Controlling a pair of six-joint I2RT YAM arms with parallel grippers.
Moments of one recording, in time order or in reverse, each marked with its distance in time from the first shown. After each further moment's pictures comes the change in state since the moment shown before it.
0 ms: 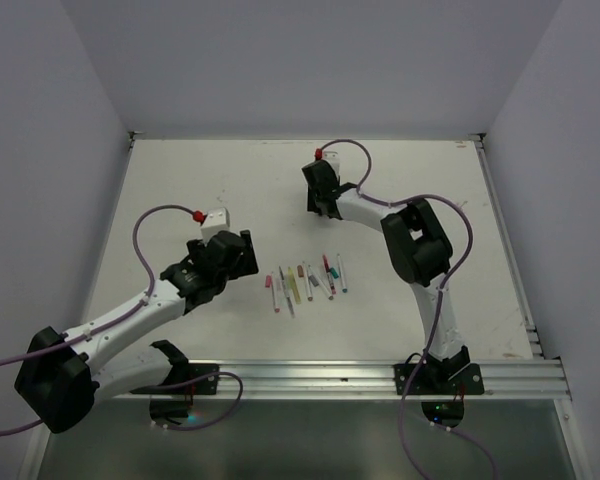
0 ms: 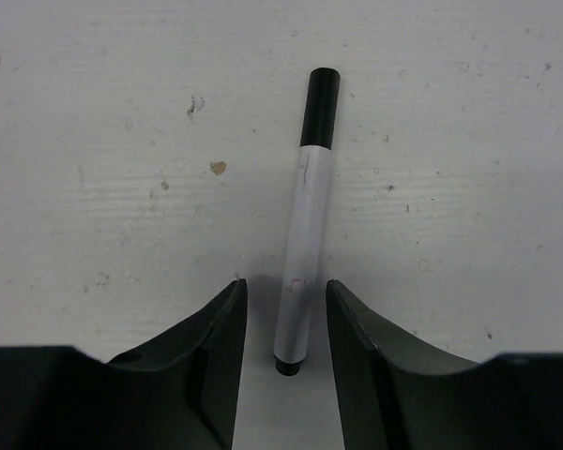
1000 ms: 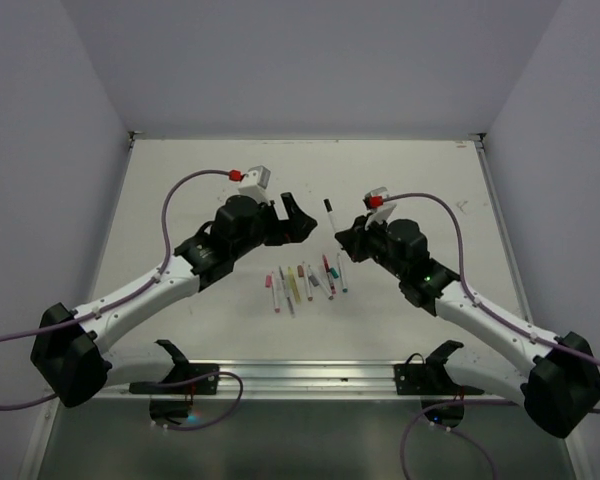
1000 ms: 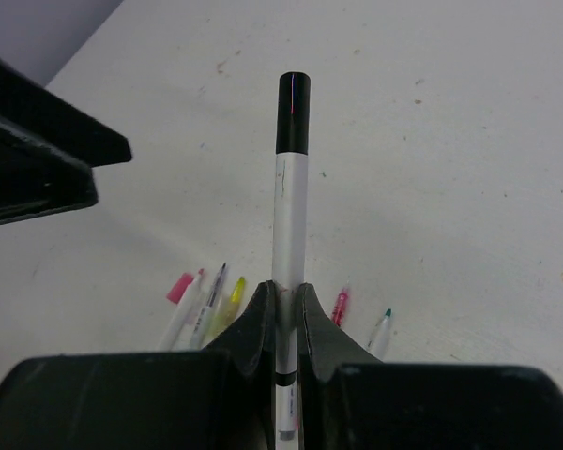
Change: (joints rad) left arm -0.044 0.134 0.244 0.308 0.459 -0.038; right arm 0.063 -1.115 -0.965 0.351 -0.370 -0.159
